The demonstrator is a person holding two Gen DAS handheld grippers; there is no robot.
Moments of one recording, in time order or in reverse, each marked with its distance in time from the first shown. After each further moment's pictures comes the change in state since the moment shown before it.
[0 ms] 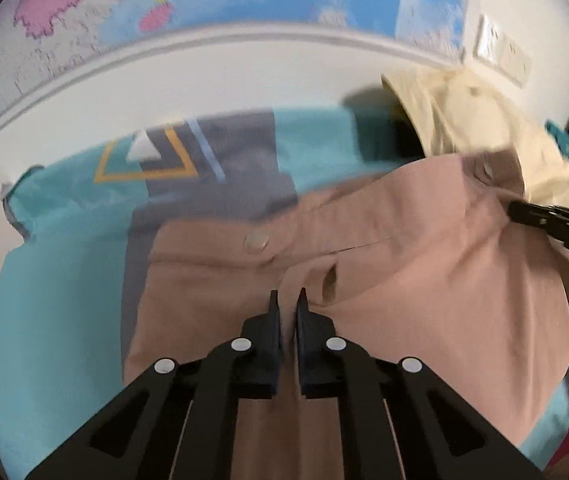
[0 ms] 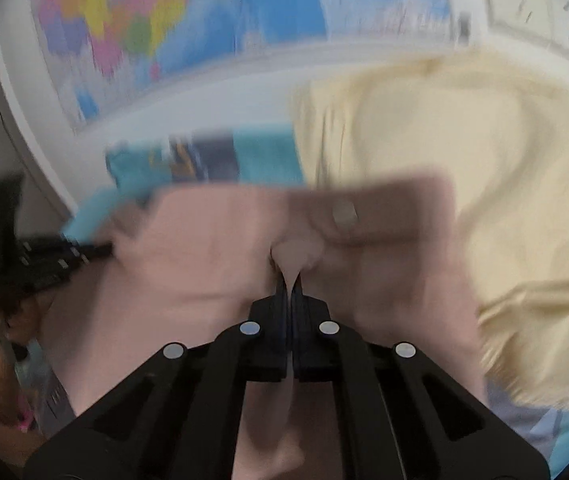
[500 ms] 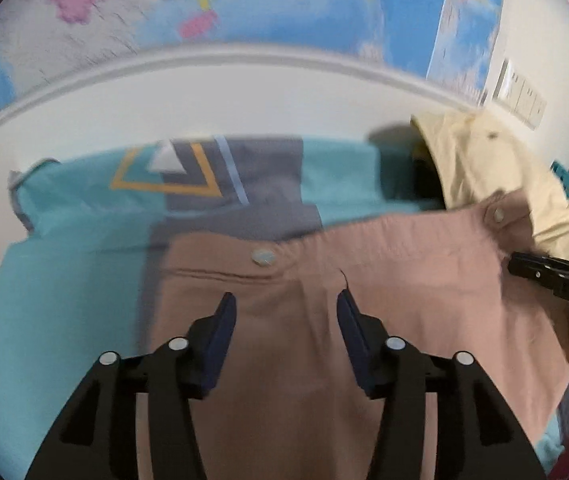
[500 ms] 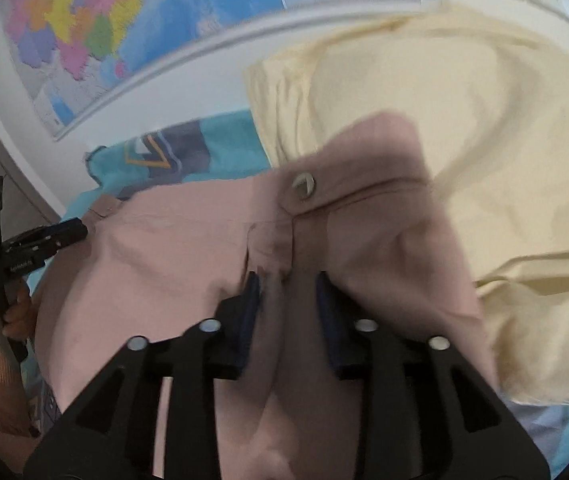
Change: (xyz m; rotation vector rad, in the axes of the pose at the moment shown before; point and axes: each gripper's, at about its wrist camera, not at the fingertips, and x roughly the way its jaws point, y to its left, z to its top) left arm -0.010 0.033 0.001 -0.077 -0.080 -0.018; right arm 0.008 -0.024 -0.016 0.062 0.088 -0.022
